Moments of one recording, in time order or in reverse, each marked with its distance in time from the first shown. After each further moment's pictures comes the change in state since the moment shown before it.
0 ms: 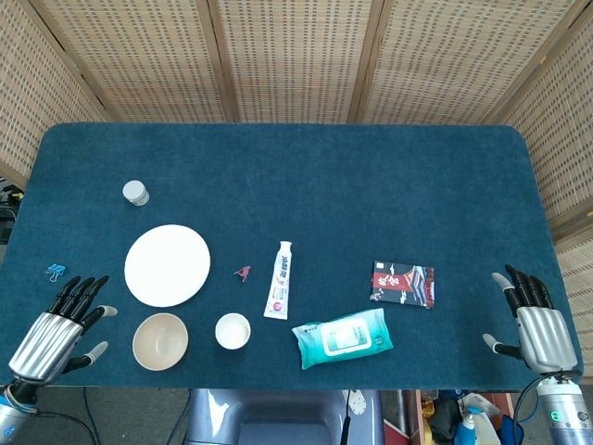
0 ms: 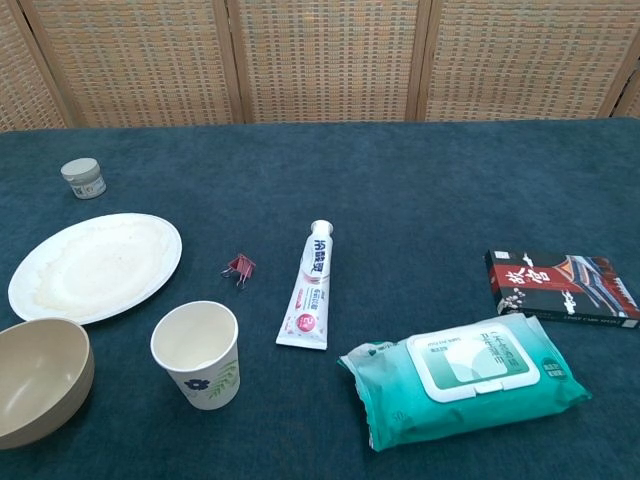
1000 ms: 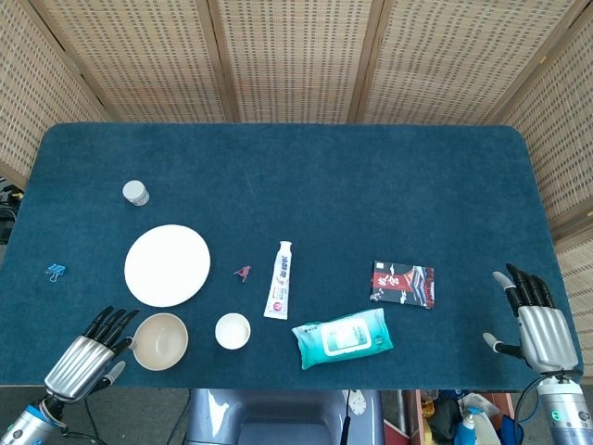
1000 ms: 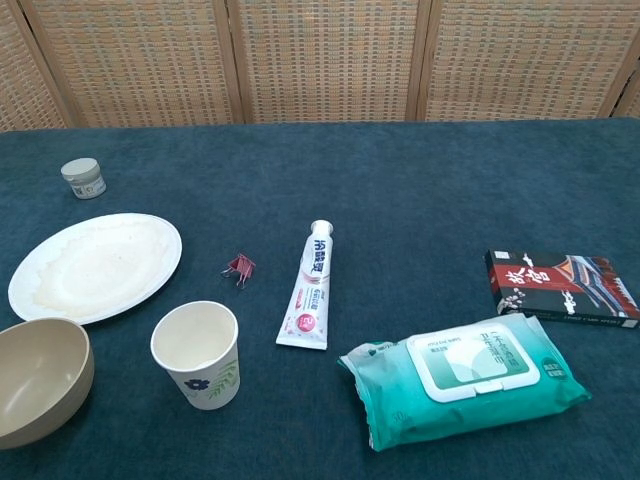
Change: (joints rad) left arm -0.003 -0.155 0.084 0.173 0.053 -0.085 0.064; right arm -0.001 0.003 0.004 -0.002 -0.001 0.005 0.011
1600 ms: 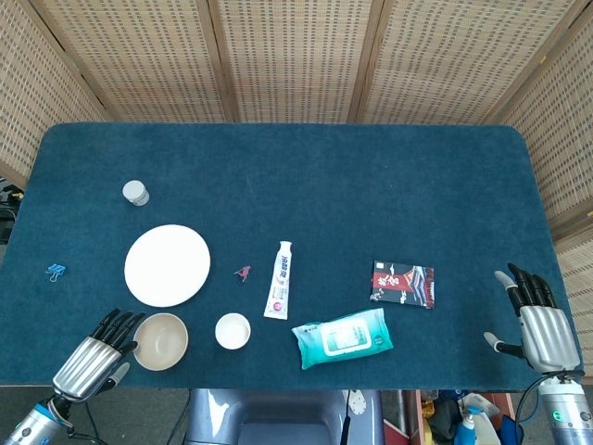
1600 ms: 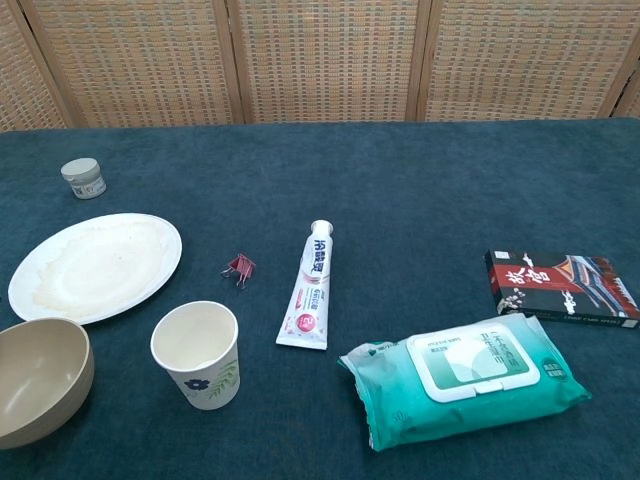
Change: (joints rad) left arm -0.014 -0.021 0.009 0.009 -0.017 -0.033 0.027; right arm -0.002 0.003 0.002 -0.003 0.001 0.003 0.004
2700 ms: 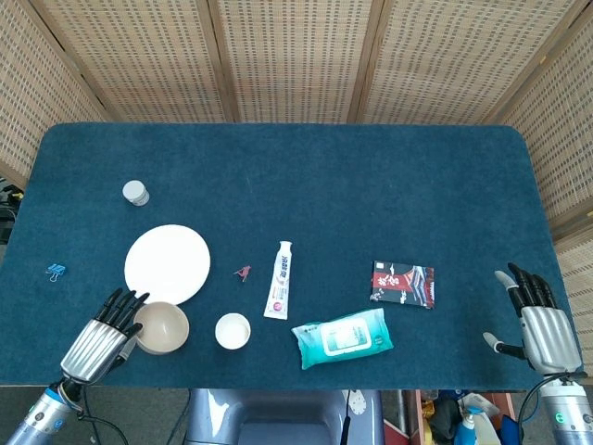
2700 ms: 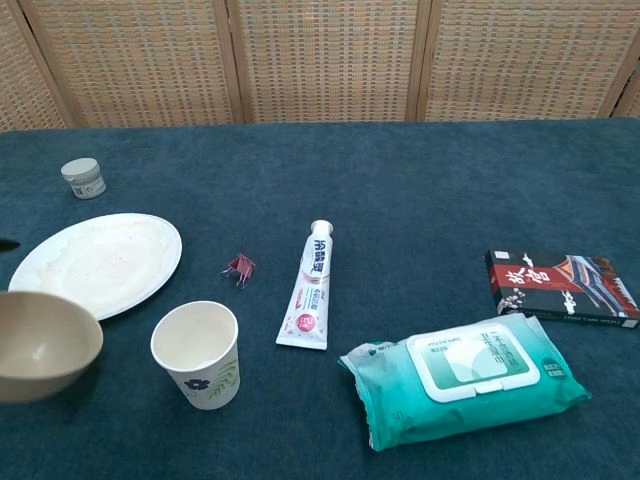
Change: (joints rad) left arm -0.024 -0.087 -0.077 0.081 -0.017 0.105 0.021; right arm -0.004 0.012 -0.002 -0.010 -0.017 0.011 0.036
